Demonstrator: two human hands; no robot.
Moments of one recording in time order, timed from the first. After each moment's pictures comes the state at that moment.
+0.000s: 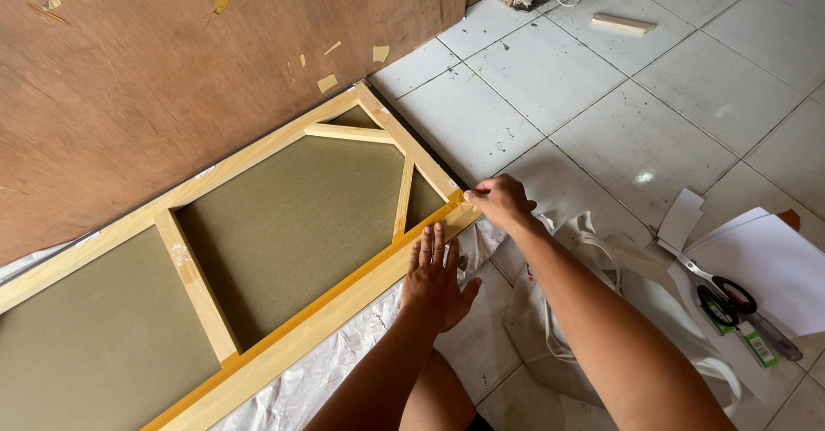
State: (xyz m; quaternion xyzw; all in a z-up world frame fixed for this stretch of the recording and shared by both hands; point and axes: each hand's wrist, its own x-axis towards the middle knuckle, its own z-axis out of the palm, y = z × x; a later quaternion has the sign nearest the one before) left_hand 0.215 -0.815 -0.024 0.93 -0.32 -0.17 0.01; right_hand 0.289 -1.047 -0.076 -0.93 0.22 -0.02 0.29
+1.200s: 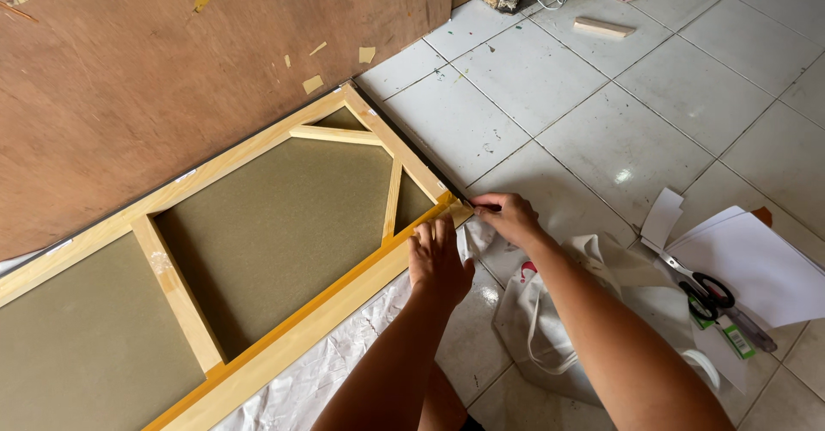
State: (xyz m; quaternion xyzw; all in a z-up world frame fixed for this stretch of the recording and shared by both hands) left_hand 0.243 -0.866 -0.059 0.94 -0.31 -0.10 -0.06; right_hand 0.241 -1.047 -0.026 -0.88 0.29 0.07 0.36
